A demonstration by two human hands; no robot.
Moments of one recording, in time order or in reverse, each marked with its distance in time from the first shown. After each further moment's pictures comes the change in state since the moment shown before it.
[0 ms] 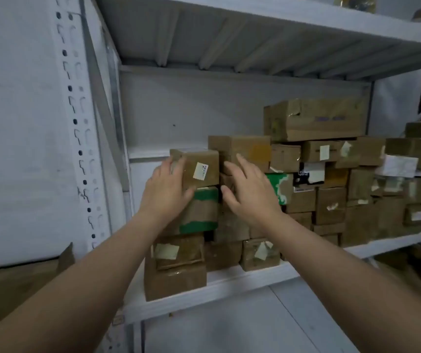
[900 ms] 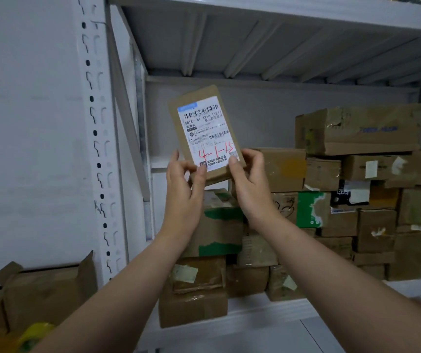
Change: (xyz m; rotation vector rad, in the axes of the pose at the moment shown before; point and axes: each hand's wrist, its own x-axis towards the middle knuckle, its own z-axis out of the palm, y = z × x) left_hand 0.006 0.012 -0.005 -0.930 0.271 -0.126; right_hand 0.059 -0.040 0.025 1.188 0.155 0.141
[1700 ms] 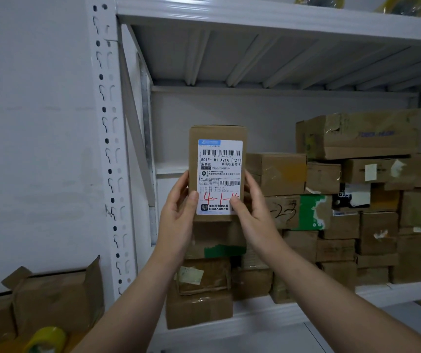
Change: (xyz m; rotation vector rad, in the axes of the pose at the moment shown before) left_hand -0.035 0.006 -0.025 -0.350 -0.042 -0.210; right_hand -0.048 0.008 -0.004 -0.051 -0.106 0.066
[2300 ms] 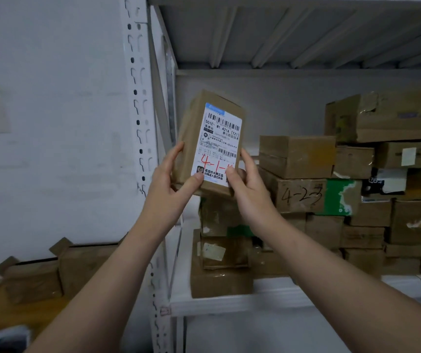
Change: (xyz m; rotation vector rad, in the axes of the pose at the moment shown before) left_hand -0.007 0.048 -0.054 0.458 -0.011 0.041; right_hand 0.004 -0.018 0.044 0.194 -0.123 0.068
